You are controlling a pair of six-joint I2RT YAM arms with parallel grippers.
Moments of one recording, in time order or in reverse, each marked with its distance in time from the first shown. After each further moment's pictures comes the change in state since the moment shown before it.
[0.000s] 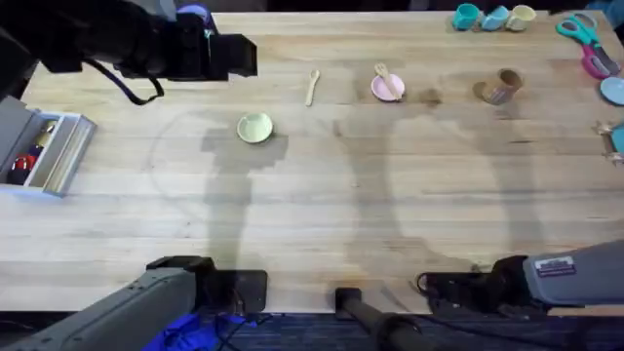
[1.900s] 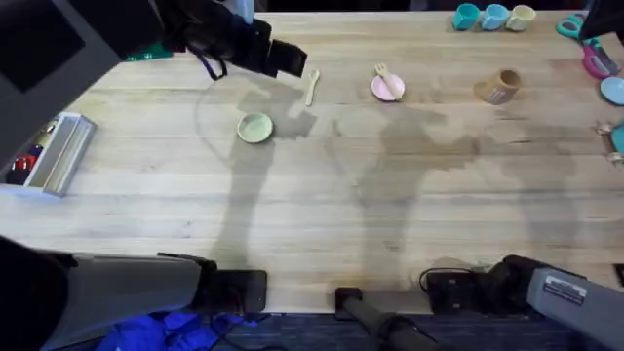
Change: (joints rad) left arm -0.144 0.302 0.004 0.314 0.075 0.187; right arm -0.279 -0.398 -0.285 0.005 -0.036 -0.012
